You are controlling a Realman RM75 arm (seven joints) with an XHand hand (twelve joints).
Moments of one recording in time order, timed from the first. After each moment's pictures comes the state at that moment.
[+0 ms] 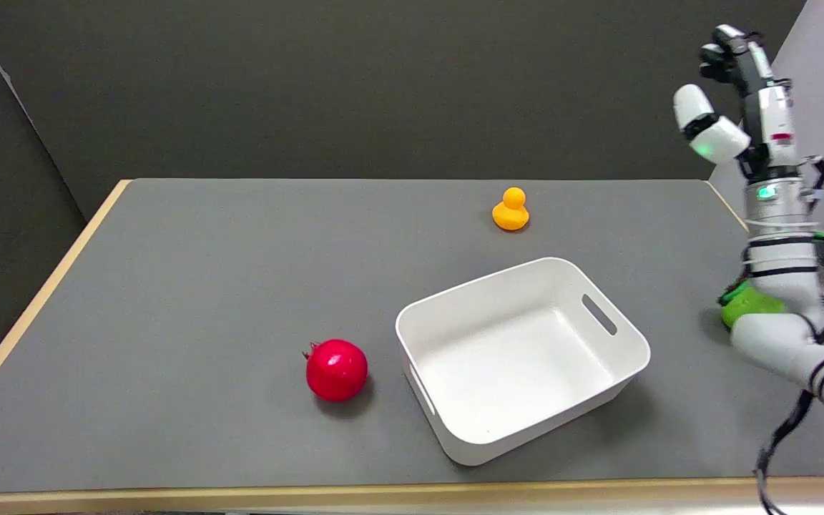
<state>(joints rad) 0.22 -0.81 -1.68 0.80 0.74 1.08 0.99</state>
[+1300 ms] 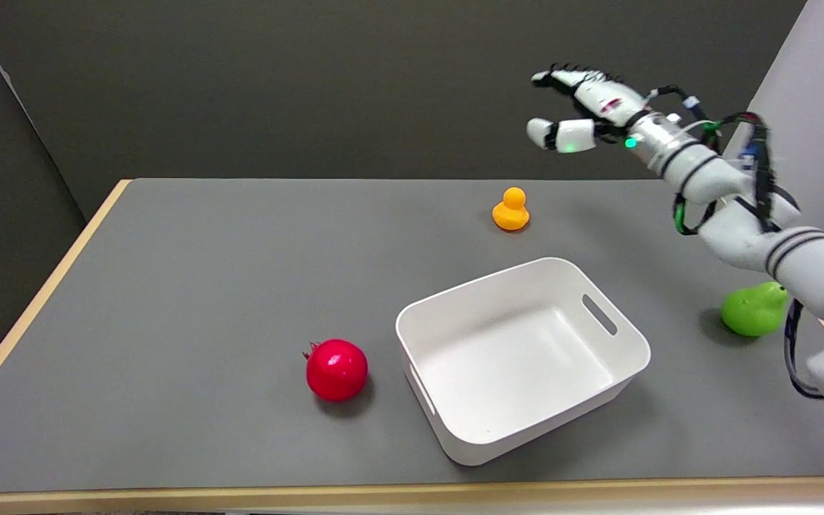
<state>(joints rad) 0.75 -0.81 -2.01 0.66 -0.15 0.50 1.19</state>
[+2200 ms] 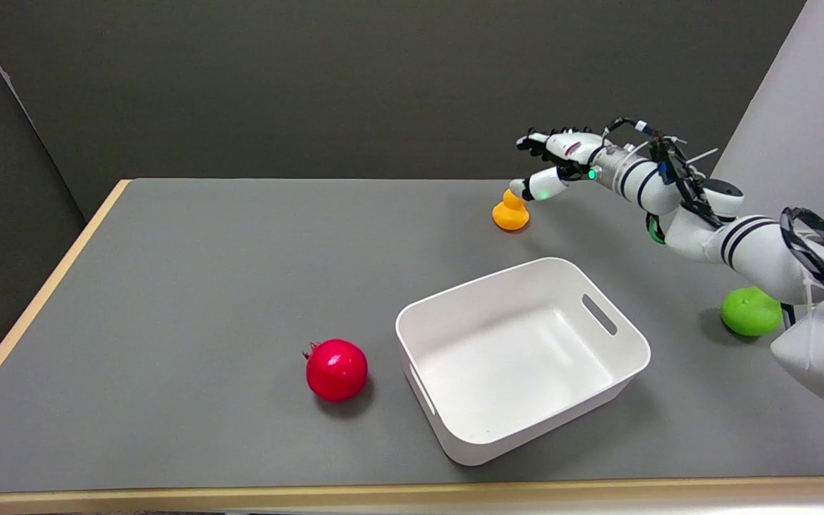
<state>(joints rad) 0.90 -0.89 -2.29 0.52 -0.42 0.25 1.43</state>
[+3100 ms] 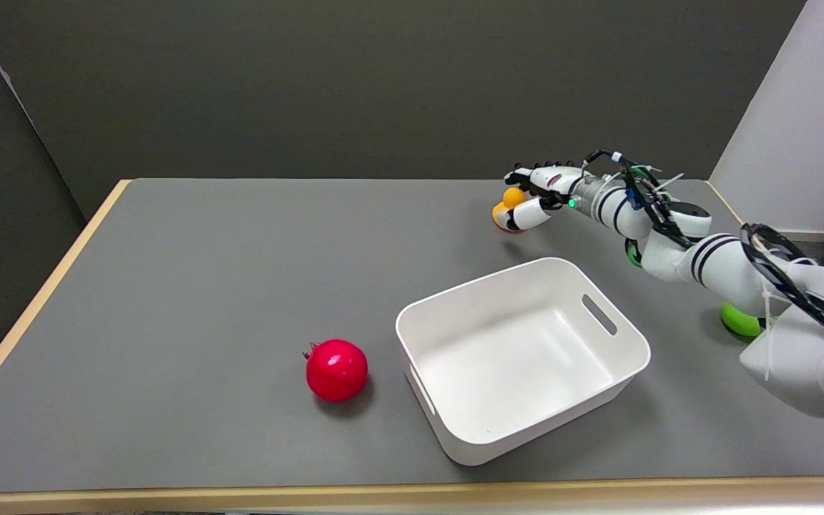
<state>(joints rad) 0.88 -0.99 -2.31 0.43 -0.46 0.22 1.46</state>
